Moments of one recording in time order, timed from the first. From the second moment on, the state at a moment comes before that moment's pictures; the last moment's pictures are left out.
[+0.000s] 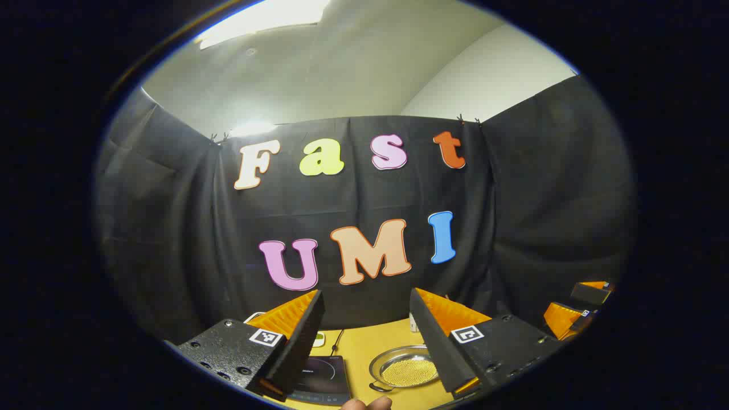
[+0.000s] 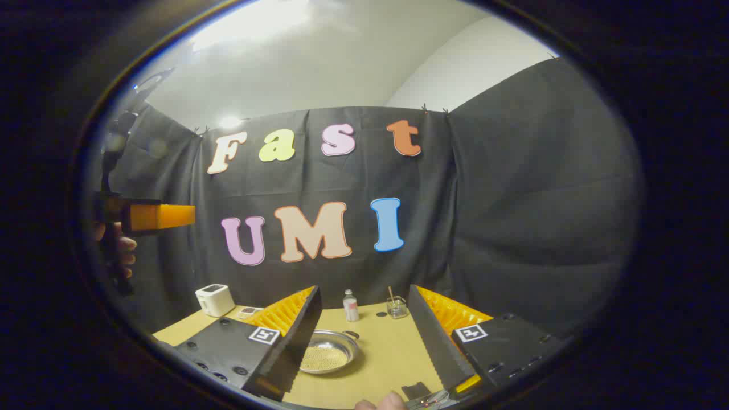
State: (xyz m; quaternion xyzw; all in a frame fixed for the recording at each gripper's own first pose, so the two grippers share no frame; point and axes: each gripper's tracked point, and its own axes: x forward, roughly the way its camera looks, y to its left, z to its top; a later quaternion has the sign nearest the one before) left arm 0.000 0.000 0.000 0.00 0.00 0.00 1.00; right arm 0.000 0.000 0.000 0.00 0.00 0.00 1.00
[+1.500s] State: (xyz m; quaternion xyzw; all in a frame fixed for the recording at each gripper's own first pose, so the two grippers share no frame) left arm 0.013 0.091 -0.047 -0.04 0.05 0.08 0.99; right arm 0.124 0.126 0.063 -0.11 -0.05 0.17 0.98
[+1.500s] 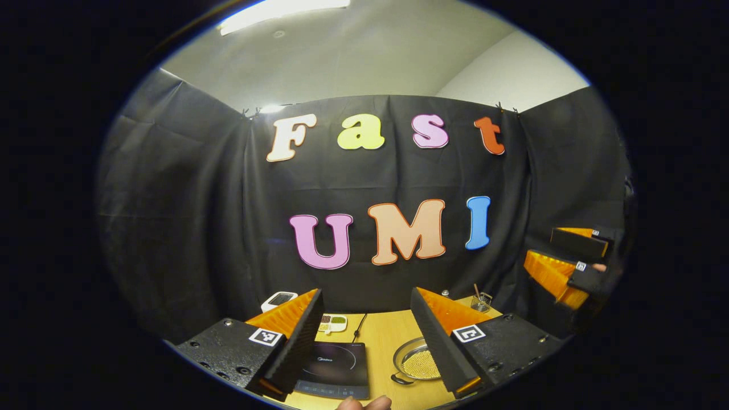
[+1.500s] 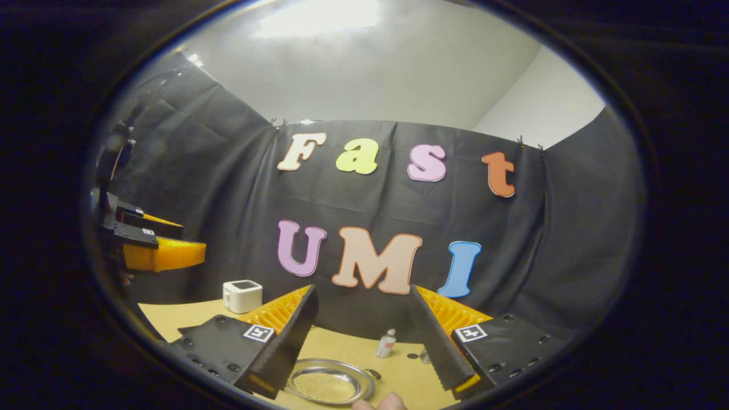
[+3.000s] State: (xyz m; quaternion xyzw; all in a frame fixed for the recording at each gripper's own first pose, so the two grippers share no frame) left arm 0.049 0.214 -0.100 -0.07 0.04 0.08 0.99; right arm 0.167 0.227 -0.077 -0.05 0.16 0.14 0.98
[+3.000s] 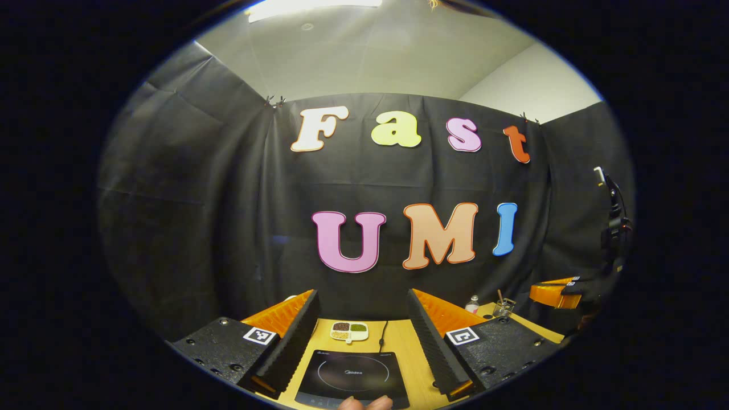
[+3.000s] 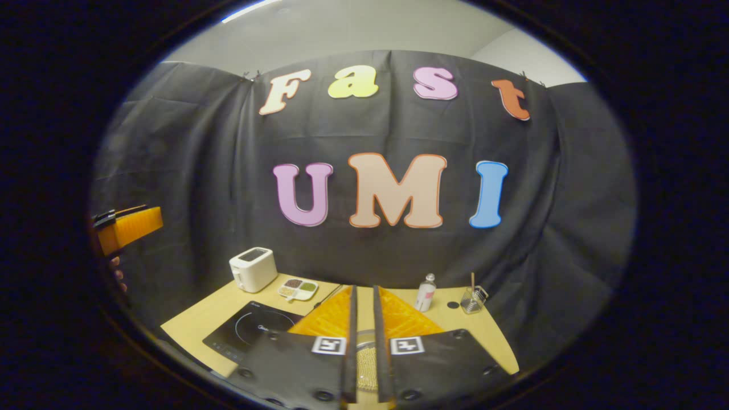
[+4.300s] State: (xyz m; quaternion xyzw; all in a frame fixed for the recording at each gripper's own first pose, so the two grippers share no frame) left arm 0.118 0.258 -0.172 -0.06 0.05 -0.02 1.00; right arm 0.091 0.217 -0.332 -0.02 0.44 0.01 0.90
